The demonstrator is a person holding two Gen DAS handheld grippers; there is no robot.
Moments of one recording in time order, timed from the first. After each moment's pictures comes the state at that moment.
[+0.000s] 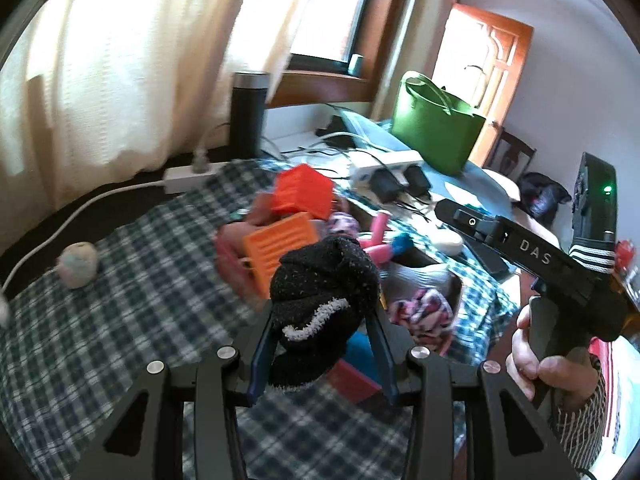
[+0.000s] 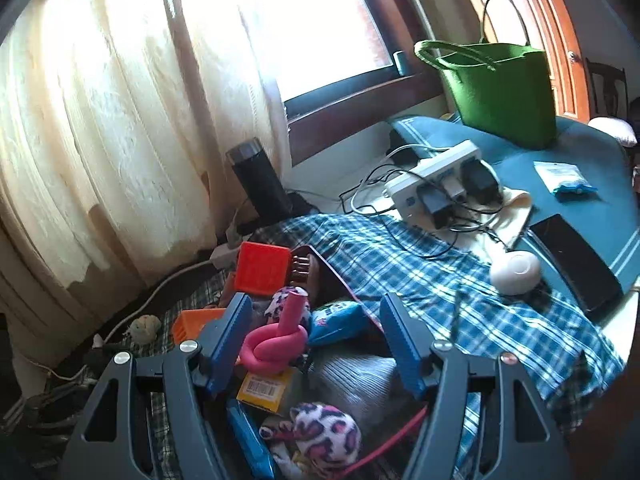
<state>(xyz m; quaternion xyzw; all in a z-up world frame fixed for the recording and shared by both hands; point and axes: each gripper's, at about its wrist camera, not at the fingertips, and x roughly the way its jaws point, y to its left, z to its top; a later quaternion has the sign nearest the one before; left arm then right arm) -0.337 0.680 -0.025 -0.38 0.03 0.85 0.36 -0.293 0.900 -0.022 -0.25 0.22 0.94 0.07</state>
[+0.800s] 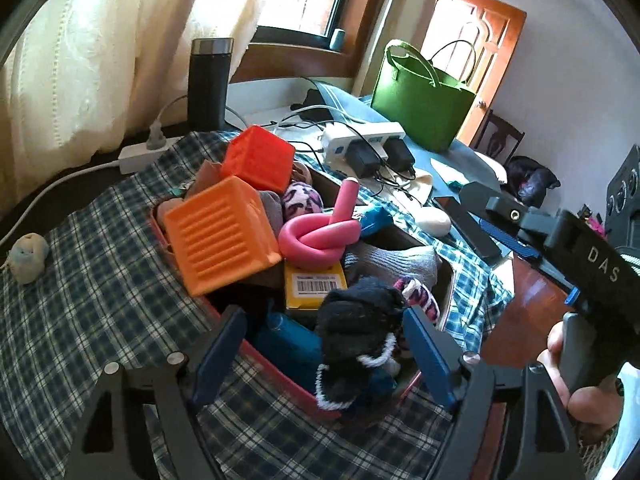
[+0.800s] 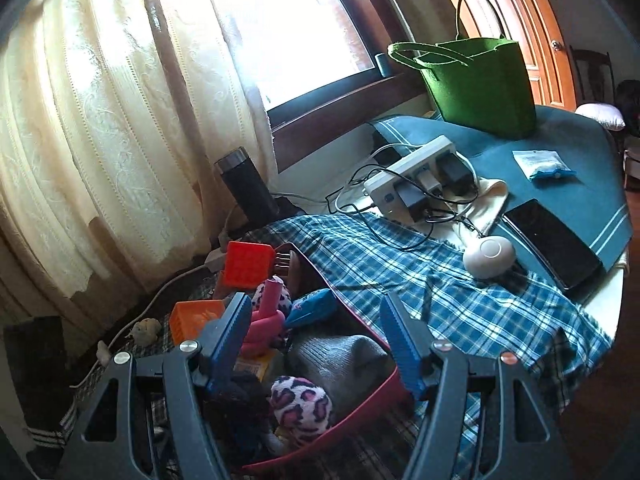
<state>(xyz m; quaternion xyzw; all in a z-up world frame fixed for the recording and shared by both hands) -0.343 0.716 -0.054 -0.41 0.03 0.83 0.38 -0.266 0.911 -0.023 -0.24 0.24 0.94 0.08</state>
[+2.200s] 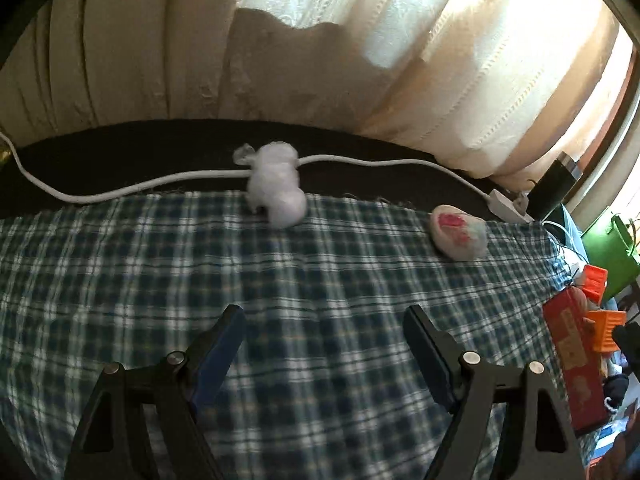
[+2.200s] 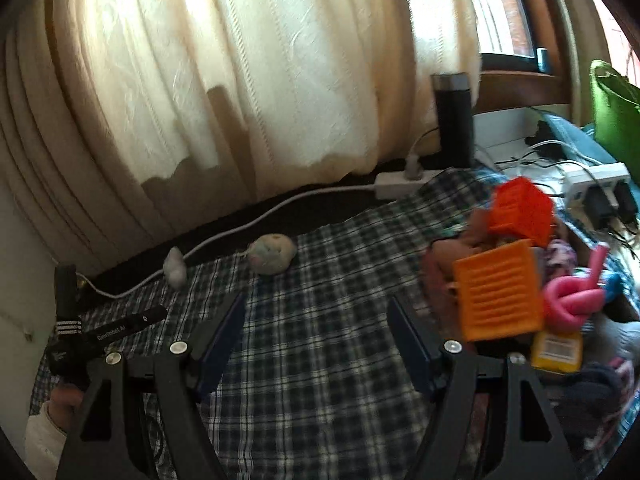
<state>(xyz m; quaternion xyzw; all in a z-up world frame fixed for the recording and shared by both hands) -0.444 0.336 -0.117 -0.42 -0.14 0.90 0.05 -0.370 0.673 -0.034 -0.33 0.11 0.93 -0.09</state>
